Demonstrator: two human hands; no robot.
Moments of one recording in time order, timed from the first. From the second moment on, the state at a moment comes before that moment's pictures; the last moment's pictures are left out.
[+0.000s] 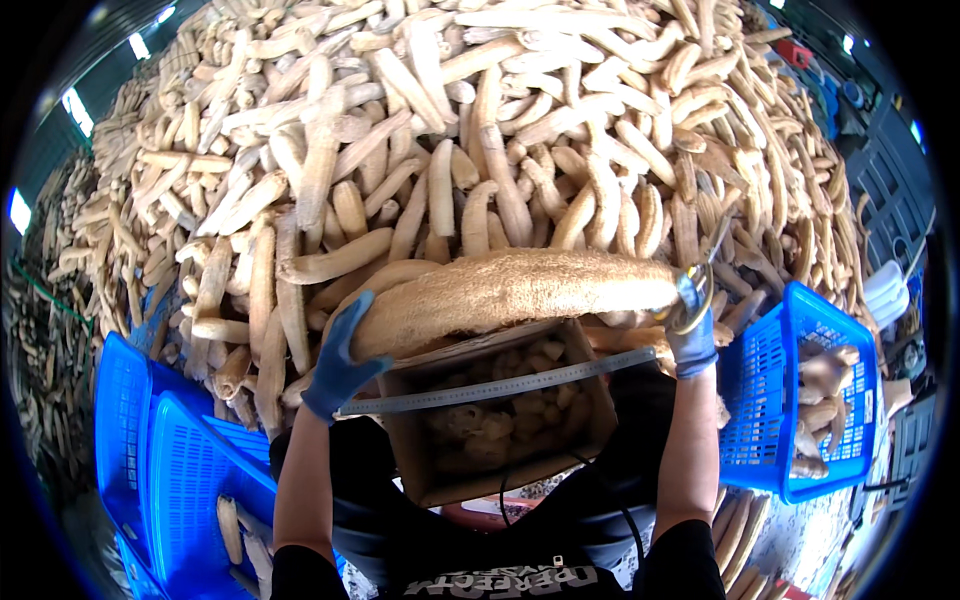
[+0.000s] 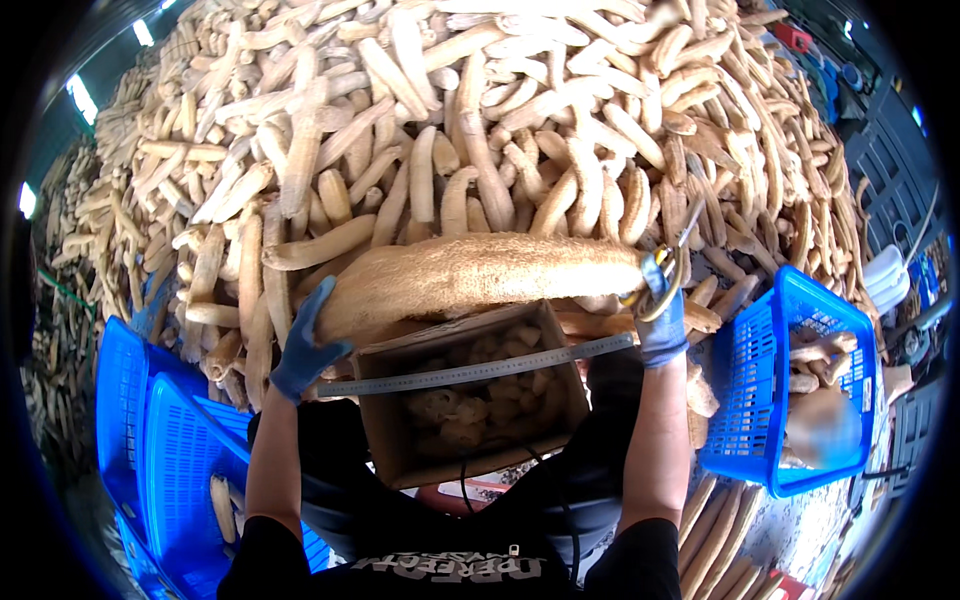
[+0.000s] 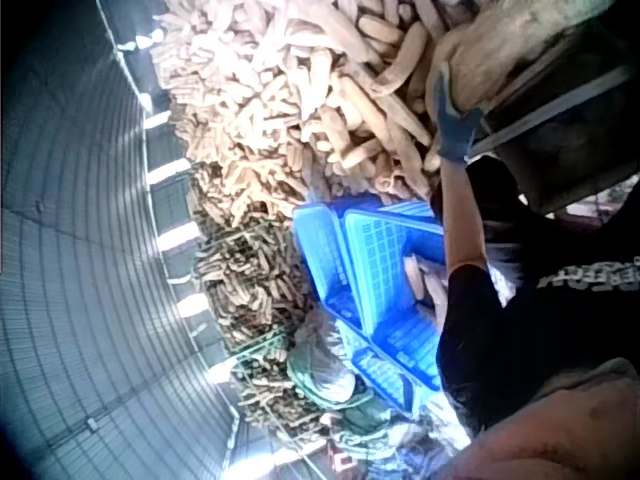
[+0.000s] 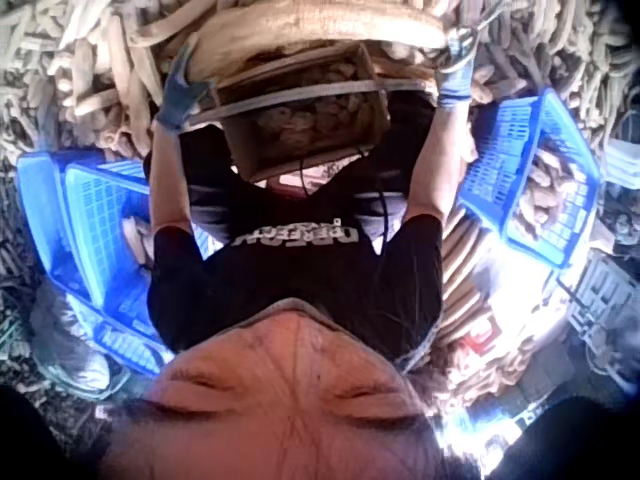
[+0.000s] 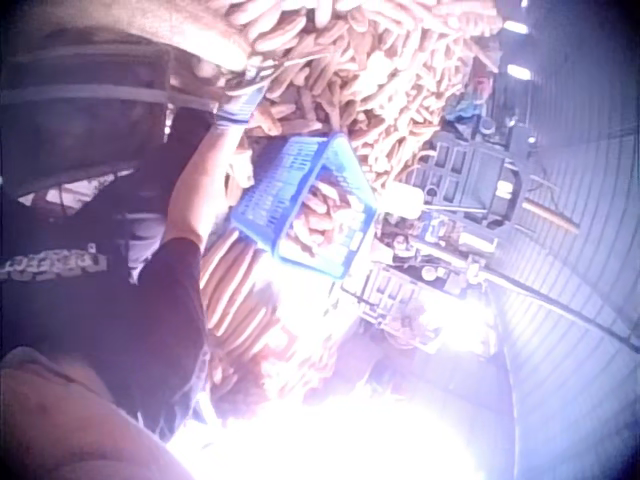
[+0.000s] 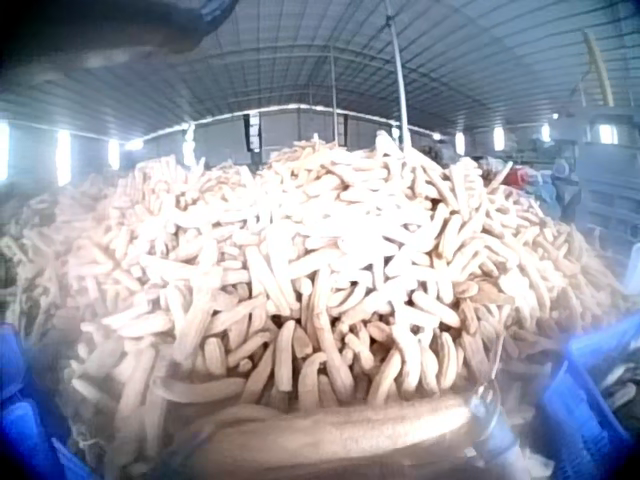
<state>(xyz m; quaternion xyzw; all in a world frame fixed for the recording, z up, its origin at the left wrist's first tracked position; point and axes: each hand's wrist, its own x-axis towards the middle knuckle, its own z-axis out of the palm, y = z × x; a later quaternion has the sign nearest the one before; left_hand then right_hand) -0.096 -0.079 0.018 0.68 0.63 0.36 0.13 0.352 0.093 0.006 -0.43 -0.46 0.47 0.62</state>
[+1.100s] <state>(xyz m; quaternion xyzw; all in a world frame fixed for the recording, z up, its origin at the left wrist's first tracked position) -0.038 -0.078 -0.119 0.61 0.76 0.12 -0.18 0.372 0.073 -0.084 -0.45 -0.33 0.68 0.47</state>
